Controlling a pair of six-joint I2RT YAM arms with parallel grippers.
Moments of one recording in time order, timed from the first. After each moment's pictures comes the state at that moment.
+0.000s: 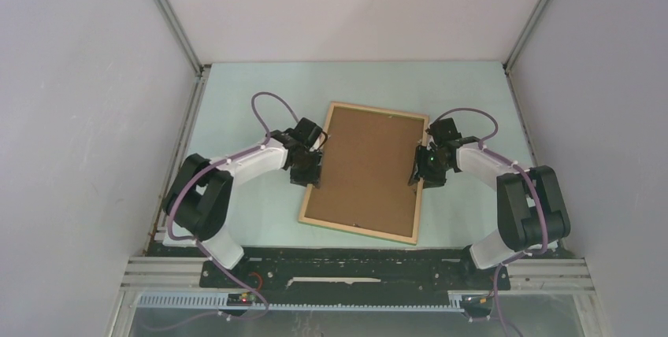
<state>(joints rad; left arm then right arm) -0.58 1.63 1.02 -0.62 0.03 -0.46 0.23 1.54 0.84 -0.52 -0.22 0.40</state>
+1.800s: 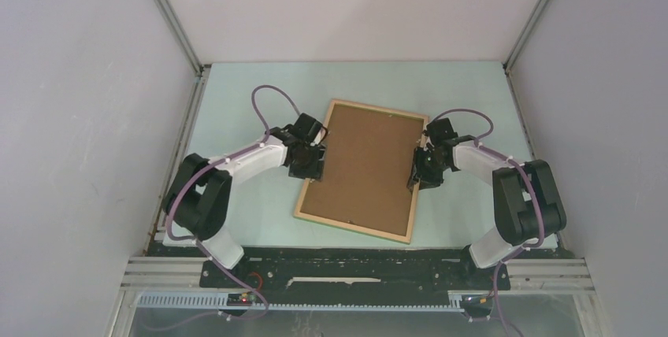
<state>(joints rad) -0.57 1.62 1.05 -0.59 -0.02 -0.42 0.24 1.58 0.85 -0.51 -0.23 0.40</state>
